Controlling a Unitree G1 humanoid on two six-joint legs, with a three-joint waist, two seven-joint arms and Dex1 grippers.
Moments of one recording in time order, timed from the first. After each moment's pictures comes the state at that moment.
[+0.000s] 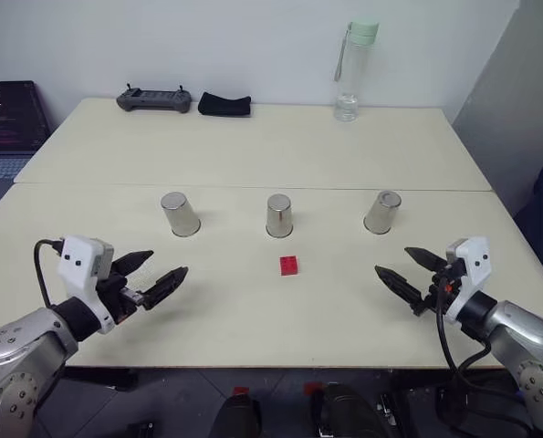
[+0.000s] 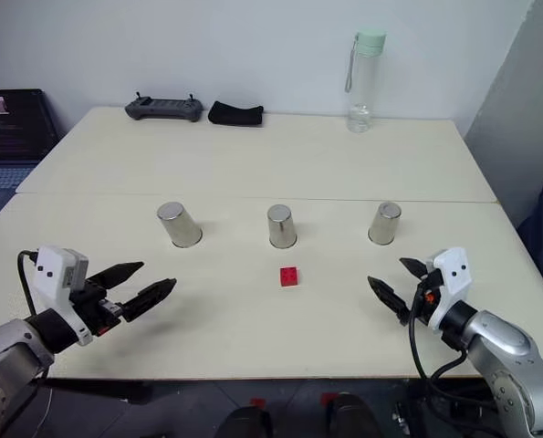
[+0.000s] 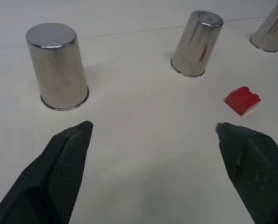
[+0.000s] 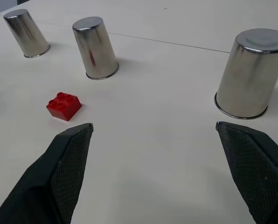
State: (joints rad) left arm 0.19 0.68 0.53 -0.55 -0.72 0.77 -0.61; right arm 0.09 -0.53 -0.25 -0.59 0.58 0.68 0.53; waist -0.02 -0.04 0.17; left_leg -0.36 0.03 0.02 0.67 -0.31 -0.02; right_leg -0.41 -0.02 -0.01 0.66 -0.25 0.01
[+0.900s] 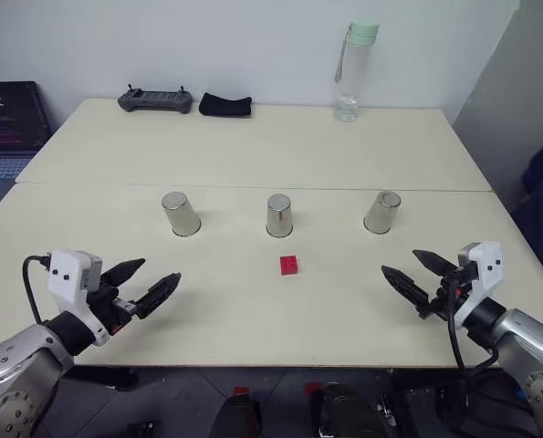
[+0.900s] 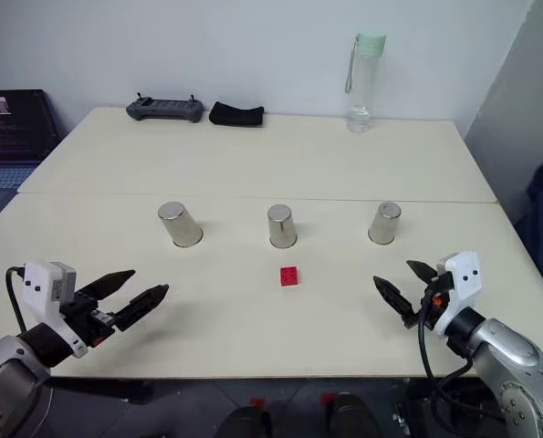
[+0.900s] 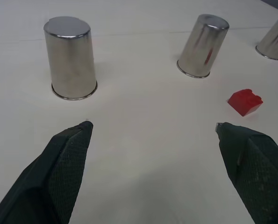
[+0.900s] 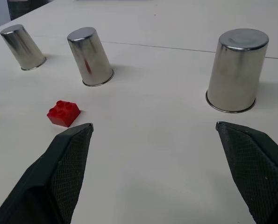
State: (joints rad) left arm 0.27 0.64 0.58 -0.55 -0.74 0.70 -0.60; right arm 0.15 -0.52 -0.30 -0.63 0.66 0.69 0.47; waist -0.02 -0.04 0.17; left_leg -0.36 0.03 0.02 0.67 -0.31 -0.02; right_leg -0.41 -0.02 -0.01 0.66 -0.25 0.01
